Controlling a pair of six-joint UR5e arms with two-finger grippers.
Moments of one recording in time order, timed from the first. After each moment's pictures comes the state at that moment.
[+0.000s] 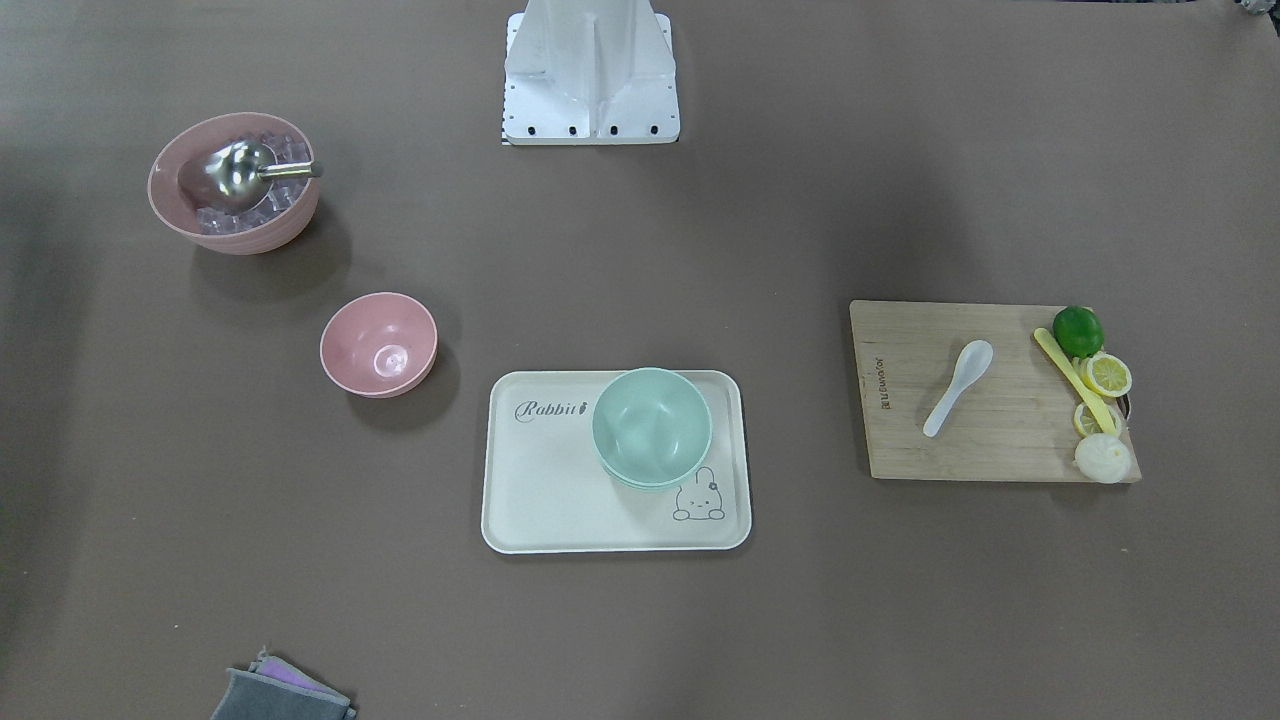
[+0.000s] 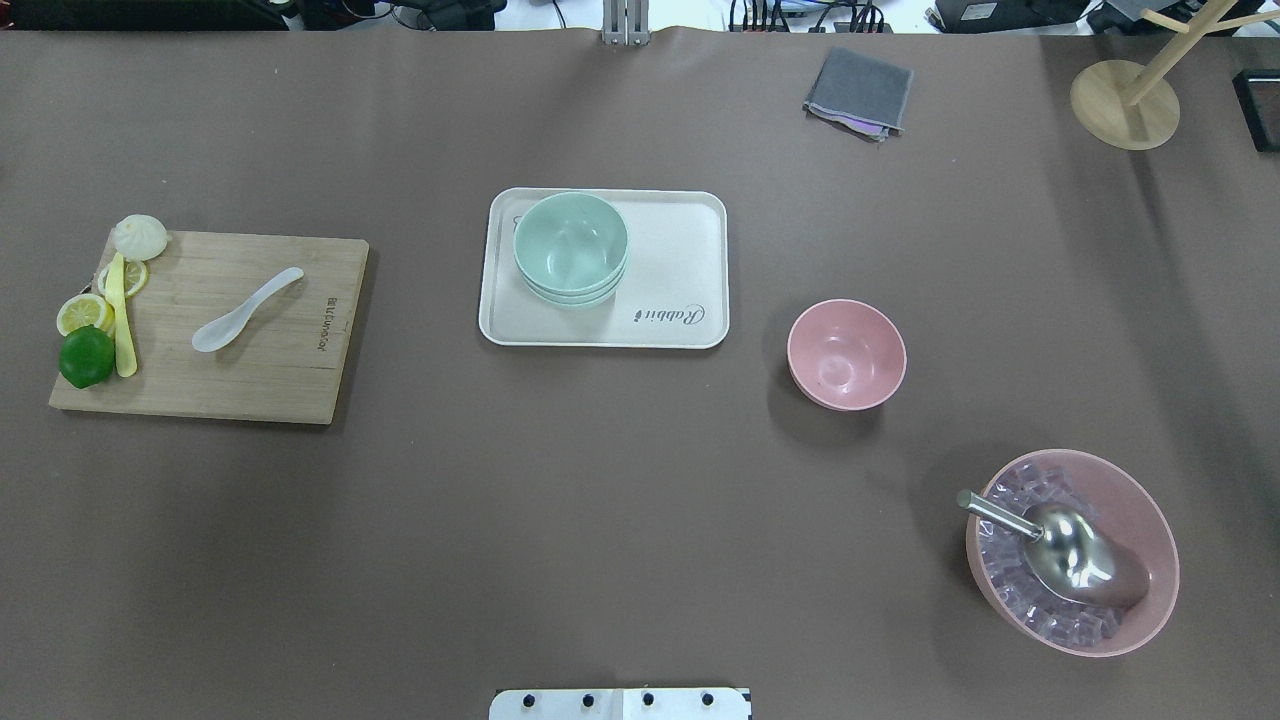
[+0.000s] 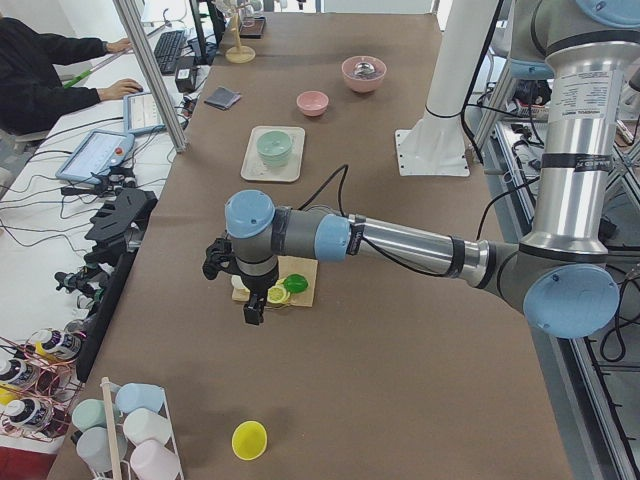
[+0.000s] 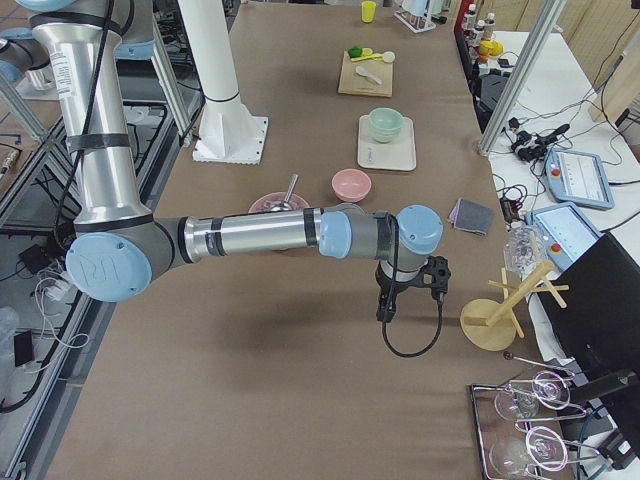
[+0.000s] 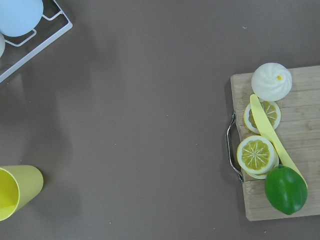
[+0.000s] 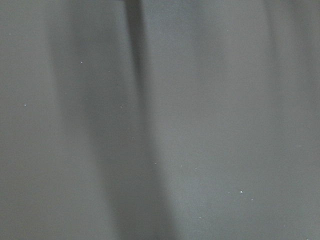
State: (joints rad) left arm -1.55 -1.61 -1.72 -1.48 -2.34 0.07; right arm 1.54 -1.43 1.58 -1.74 2.41 0.12
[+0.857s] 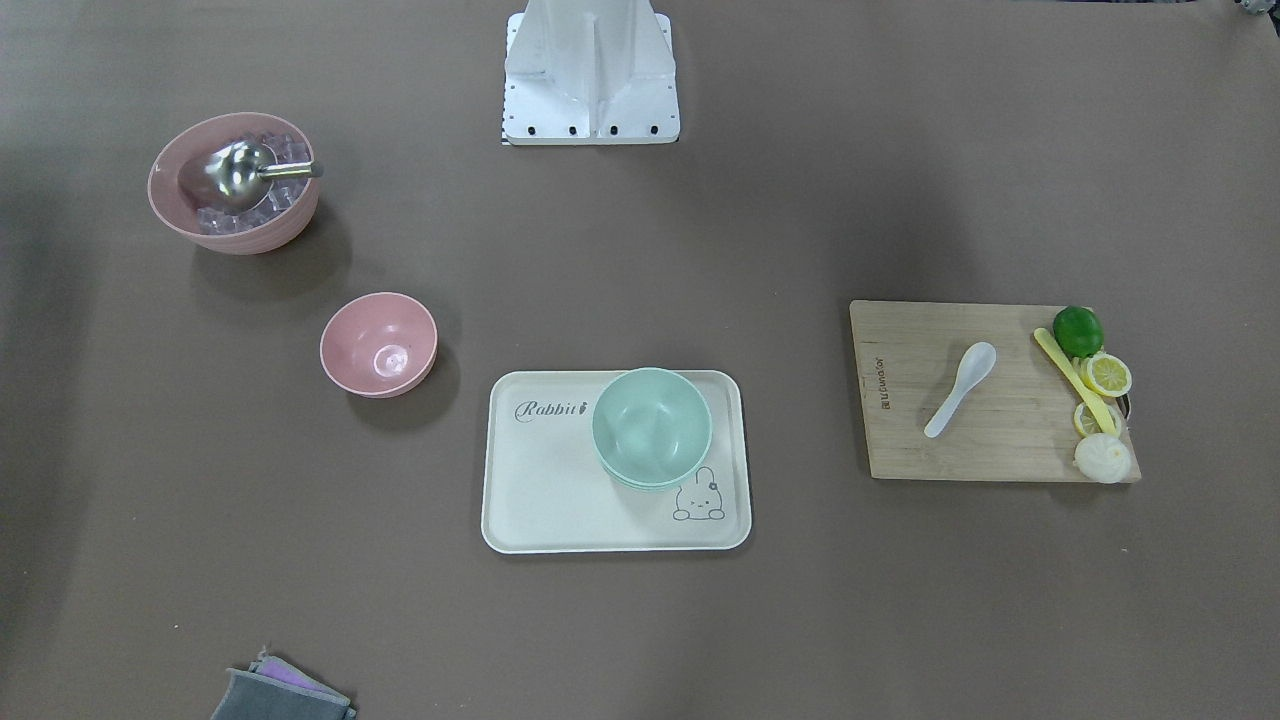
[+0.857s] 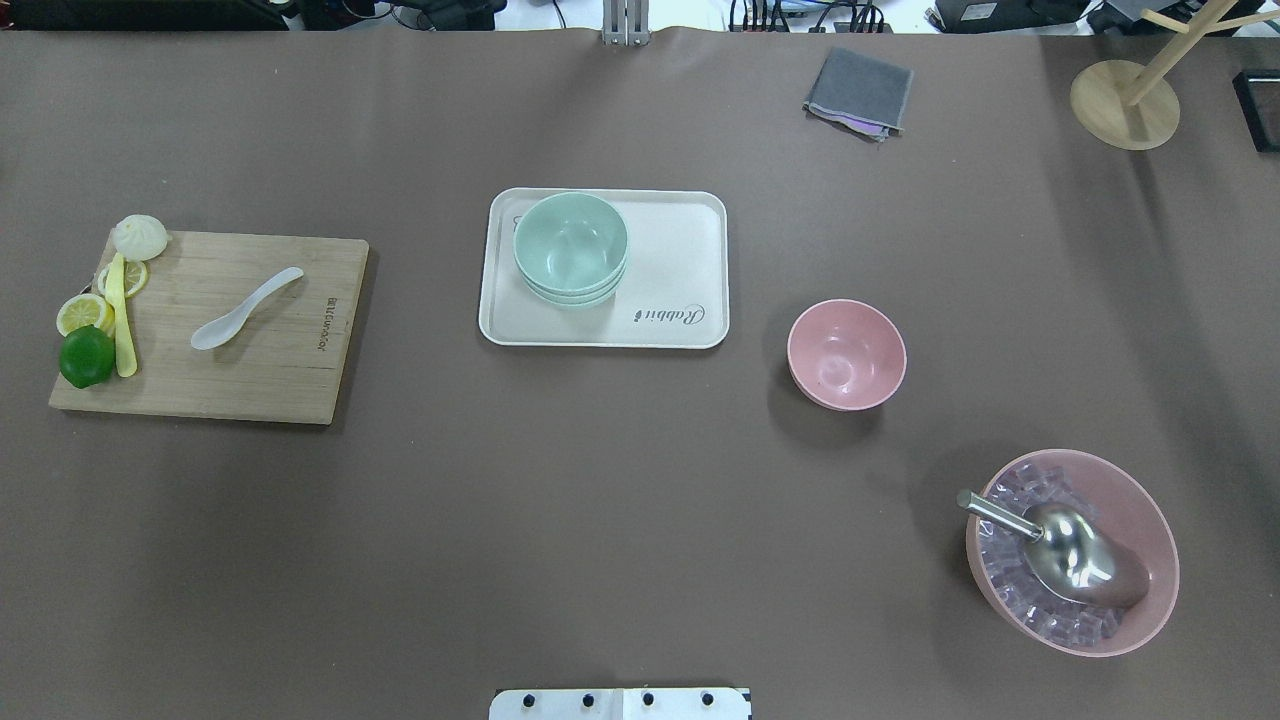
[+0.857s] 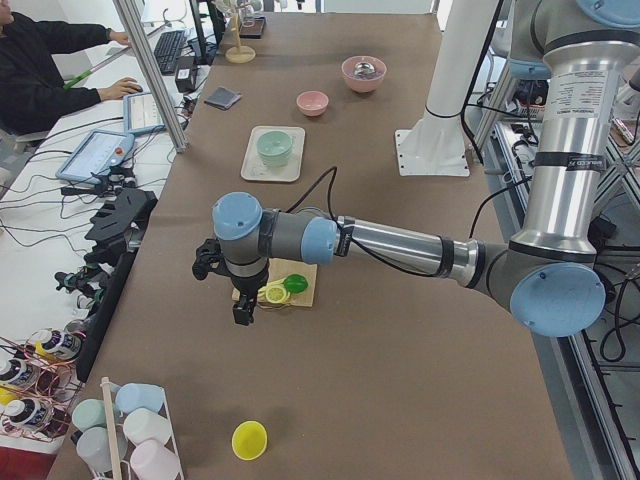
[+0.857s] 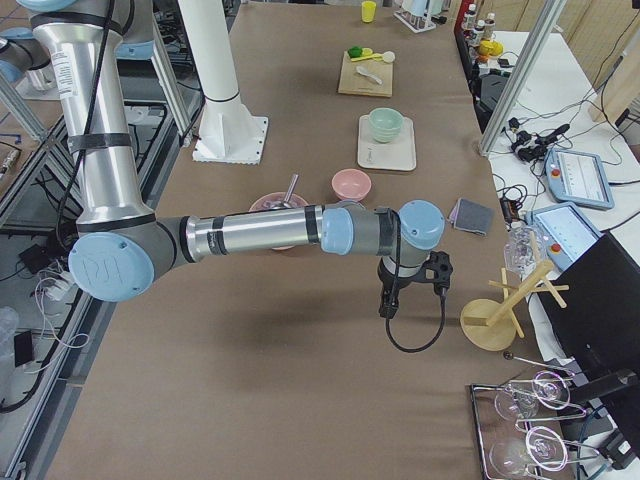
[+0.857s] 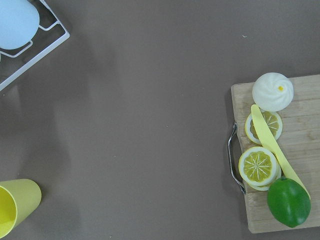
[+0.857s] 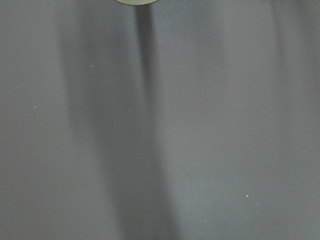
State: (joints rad) left arm -1.55 -1.65 -1.67 -1.51 -2.35 0.08; right arm 1.54 -1.43 1.59 -1.74 2.42 0.12
